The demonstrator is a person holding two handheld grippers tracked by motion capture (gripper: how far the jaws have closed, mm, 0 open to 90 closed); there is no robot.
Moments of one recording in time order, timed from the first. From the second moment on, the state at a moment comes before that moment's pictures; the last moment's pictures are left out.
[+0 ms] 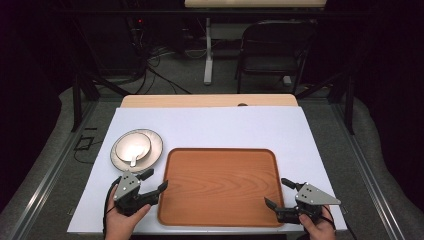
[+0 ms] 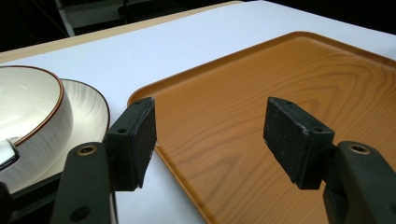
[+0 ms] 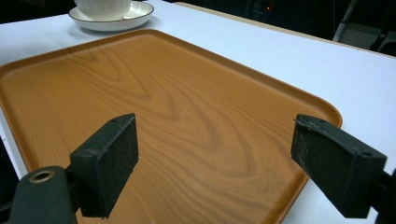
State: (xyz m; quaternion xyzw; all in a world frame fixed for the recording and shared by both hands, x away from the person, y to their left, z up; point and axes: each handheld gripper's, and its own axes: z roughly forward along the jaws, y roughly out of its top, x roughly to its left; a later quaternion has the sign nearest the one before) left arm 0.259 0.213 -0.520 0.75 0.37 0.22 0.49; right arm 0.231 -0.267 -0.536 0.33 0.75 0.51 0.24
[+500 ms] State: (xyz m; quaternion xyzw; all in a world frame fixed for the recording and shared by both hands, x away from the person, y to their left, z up) left arm 0.259 0.215 -0.520 0.76 0.38 0.23 0.49; right arm 0.230 -0.266 -0.535 0.33 0.76 0.51 0.24
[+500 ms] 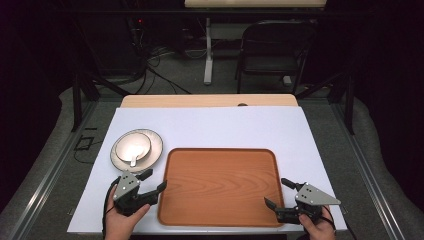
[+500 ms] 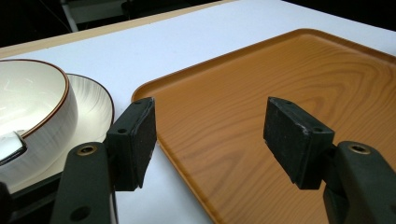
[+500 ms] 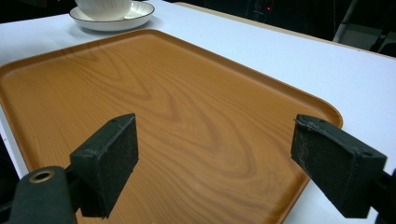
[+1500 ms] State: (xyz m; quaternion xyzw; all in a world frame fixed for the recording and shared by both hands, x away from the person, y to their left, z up) left arm 0.265 0.221 -0.507 0.74 0.43 0.22 0.47; right arm 0.231 -0.265 -0.536 0.33 0.75 0.51 0.24
